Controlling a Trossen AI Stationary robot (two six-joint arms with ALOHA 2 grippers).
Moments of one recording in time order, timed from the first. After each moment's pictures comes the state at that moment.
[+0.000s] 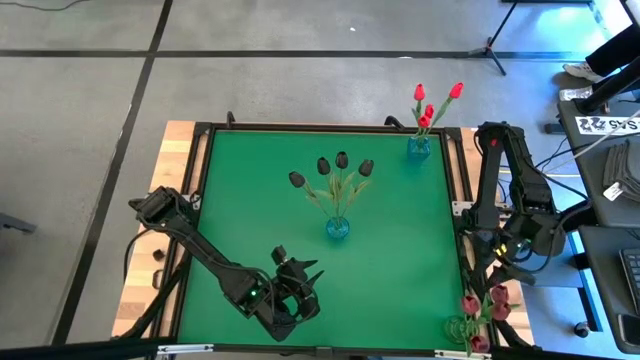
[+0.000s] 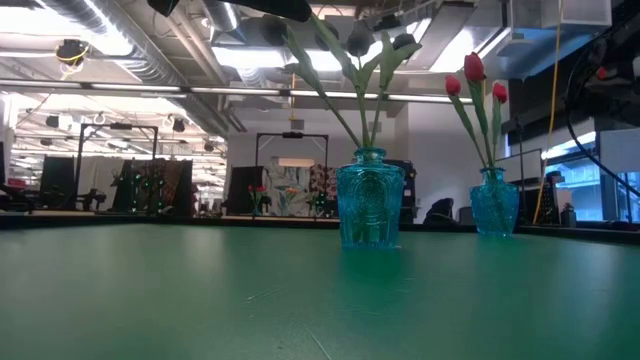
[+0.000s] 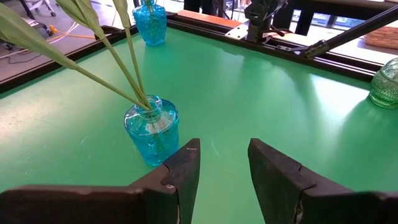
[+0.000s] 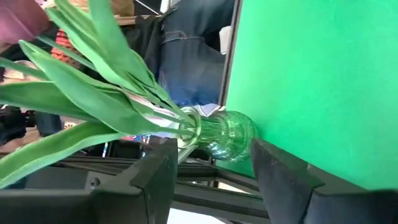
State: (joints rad) left arm -0.67 1.92 1.43 -0.46 -1.09 -0.93; right arm 1.51 0.52 0.69 -0.81 0.36 1.33
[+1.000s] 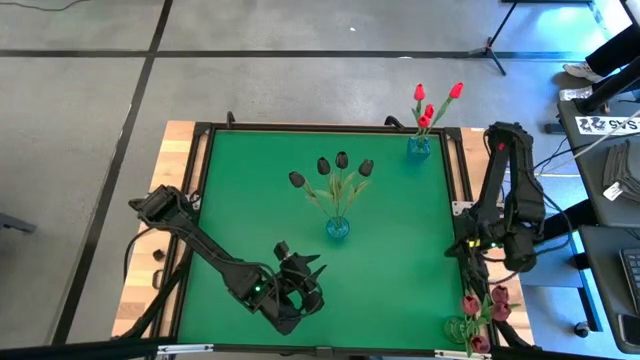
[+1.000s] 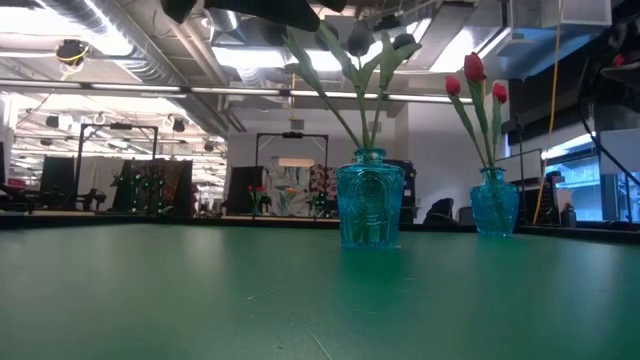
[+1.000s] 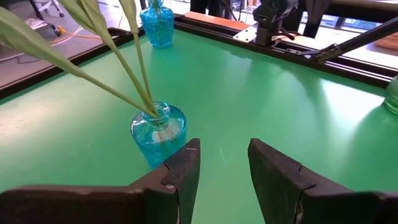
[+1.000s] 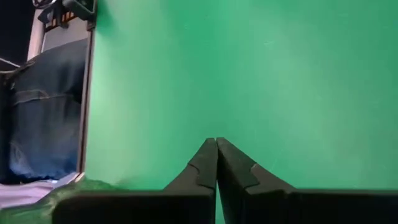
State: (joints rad) left arm -0.64 1.92 1.43 -0.45 -1.09 -0.92; right arm 1.43 0.62 0.61 -1.12 0.60 1.55
